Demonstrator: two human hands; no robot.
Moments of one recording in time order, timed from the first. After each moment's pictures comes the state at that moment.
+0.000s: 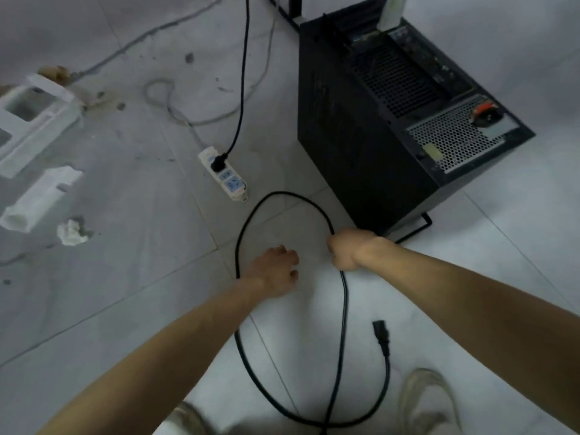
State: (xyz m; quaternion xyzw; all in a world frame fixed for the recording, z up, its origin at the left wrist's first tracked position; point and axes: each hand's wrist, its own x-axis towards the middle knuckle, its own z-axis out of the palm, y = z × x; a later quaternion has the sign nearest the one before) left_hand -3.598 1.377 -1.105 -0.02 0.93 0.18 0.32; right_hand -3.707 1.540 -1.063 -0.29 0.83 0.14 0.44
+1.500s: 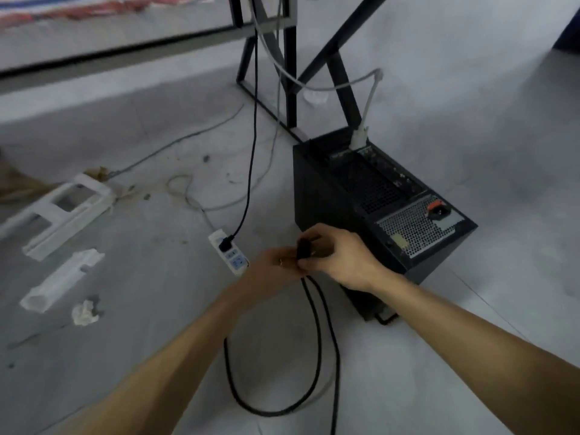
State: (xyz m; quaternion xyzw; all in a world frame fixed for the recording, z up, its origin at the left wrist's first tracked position) left_hand -3.665 1.359 -0.961 -0.11 0.80 0.58 0.11; right_hand -3.729 1.532 -0.923 -0.26 0.85 -0.42 0.20
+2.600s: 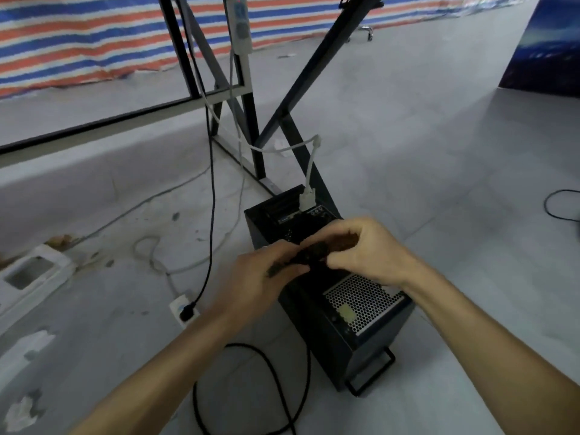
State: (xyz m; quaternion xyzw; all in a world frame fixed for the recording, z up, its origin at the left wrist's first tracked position) left_hand -3.752 1.415 -0.865 0.13 0.89 0.40 -0.18; right_hand -3.829 1.618 -0.822 -0.30 0.79 -0.50 0.16
